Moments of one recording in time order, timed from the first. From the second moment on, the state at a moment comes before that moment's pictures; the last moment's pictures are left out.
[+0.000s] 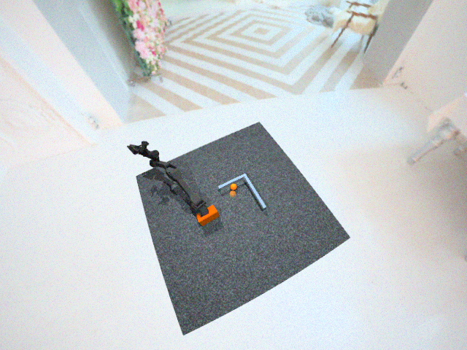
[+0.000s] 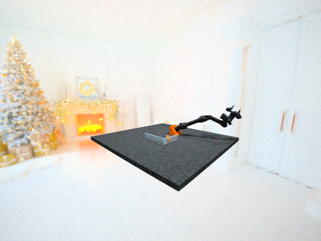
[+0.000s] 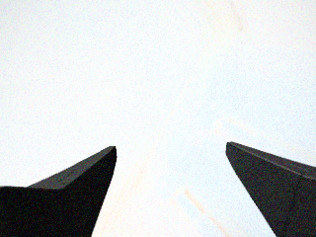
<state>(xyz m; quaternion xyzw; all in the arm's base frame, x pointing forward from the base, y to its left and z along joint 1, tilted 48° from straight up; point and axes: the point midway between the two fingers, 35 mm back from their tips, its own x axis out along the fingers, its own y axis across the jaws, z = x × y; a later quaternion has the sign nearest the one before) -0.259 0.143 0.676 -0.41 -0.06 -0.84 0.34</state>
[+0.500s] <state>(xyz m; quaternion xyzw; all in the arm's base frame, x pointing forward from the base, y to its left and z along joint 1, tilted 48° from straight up) -0.241 0.254 0.662 -0.41 -0.02 -0.90 0.13</state>
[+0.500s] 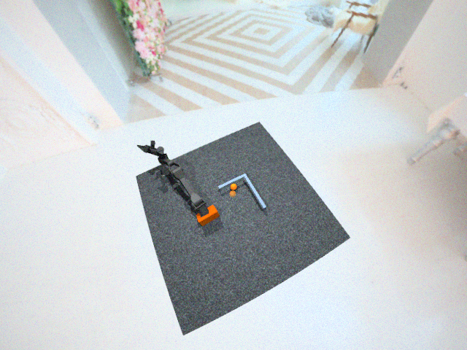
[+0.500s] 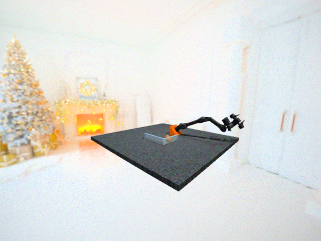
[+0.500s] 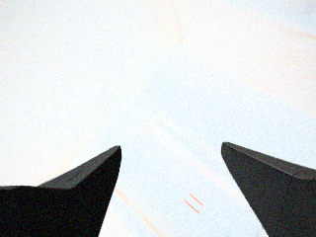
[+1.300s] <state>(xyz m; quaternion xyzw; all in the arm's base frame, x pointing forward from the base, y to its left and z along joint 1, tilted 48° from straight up) -0.012 0.476 0.556 -0.26 0.05 -0.87 -0.41</state>
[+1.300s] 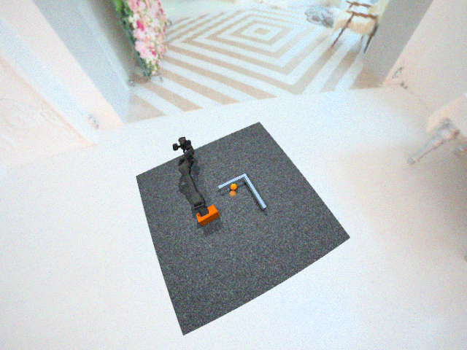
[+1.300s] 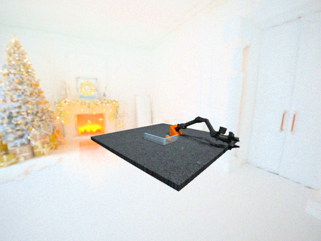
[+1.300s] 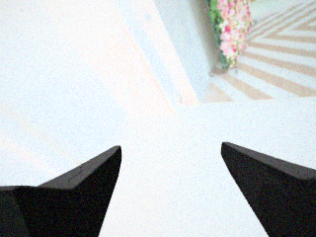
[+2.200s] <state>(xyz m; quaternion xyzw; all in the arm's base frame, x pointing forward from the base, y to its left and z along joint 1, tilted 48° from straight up) 0.299 0.422 0.368 0.06 -0.01 -0.67 -0.74</state>
